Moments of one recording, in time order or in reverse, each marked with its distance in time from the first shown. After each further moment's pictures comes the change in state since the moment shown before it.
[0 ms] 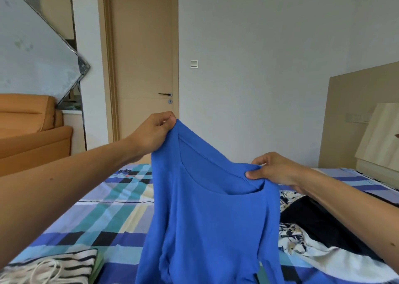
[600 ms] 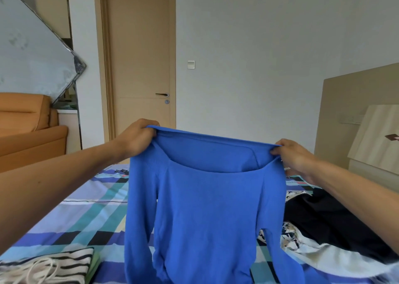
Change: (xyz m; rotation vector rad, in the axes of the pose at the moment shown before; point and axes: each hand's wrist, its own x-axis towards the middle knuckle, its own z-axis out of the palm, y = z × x) left_hand -0.011 -0.005 -0.020 0.165 0.023 -0.106; right_hand -0.008 0.003 -0.038 0.227 0.295 0.097
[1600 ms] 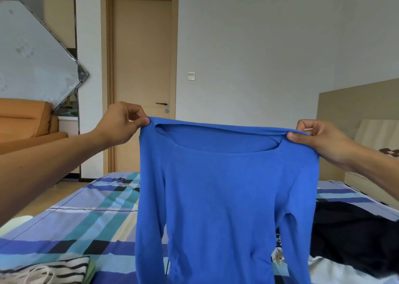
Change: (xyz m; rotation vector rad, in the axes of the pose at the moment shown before) left_hand 0.012 0.005 -0.054 0.126 0.262 0.264; right_hand -0.024 -0.043 -0.083 0.052 -0.092 -0.459
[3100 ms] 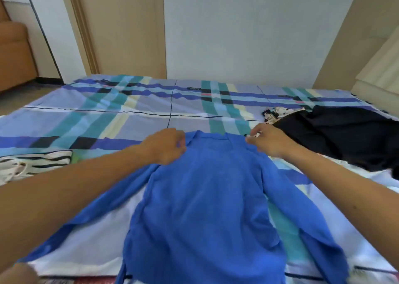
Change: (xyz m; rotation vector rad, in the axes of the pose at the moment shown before) left_hand -0.199 -0.068 0.255 0.258 -0.827 -0.232; right_hand -0.069 0.238 0.164 -0.545 -0.296 0.555
